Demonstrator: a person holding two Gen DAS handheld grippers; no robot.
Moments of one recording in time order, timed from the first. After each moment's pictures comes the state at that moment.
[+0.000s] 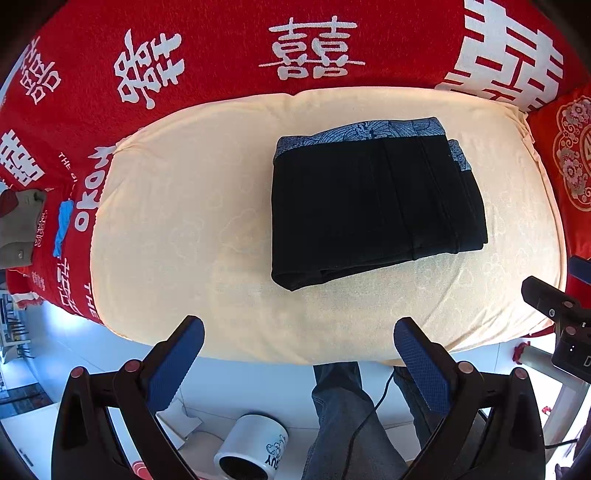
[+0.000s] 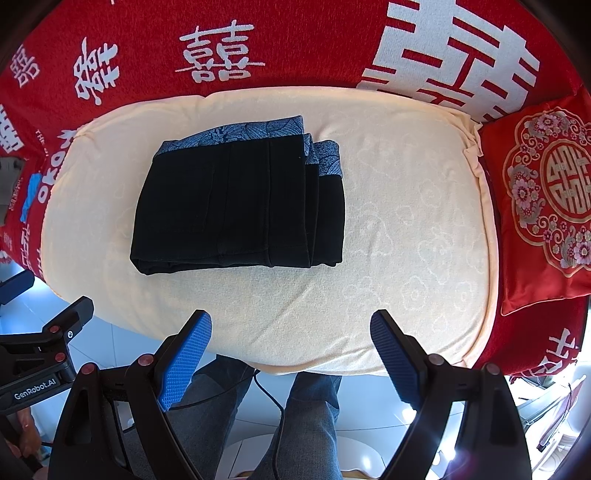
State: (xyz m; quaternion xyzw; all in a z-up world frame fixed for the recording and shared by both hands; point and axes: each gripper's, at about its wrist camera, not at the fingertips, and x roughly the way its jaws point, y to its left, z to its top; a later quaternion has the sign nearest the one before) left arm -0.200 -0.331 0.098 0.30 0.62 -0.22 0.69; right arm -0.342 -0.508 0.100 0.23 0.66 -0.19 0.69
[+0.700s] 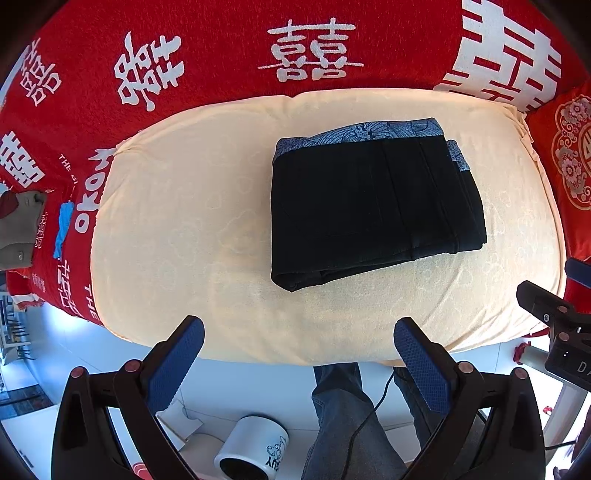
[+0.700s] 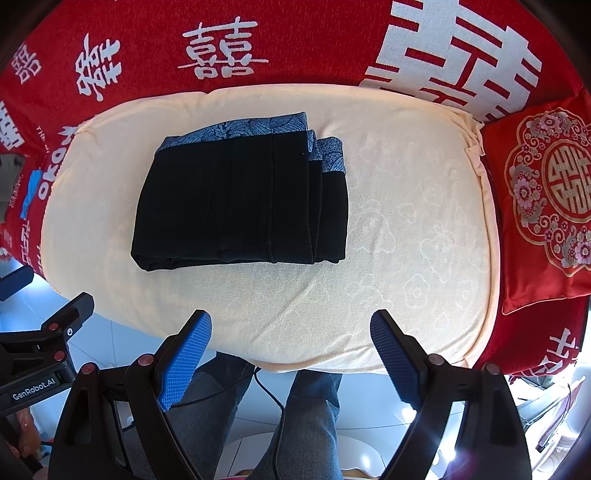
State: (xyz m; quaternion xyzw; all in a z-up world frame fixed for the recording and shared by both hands) left arm -0.204 -0.330 0.099 0.30 0.61 -0.22 0.69; right arm -0.342 -0.505 0.100 0.23 0.66 -0.19 0.69
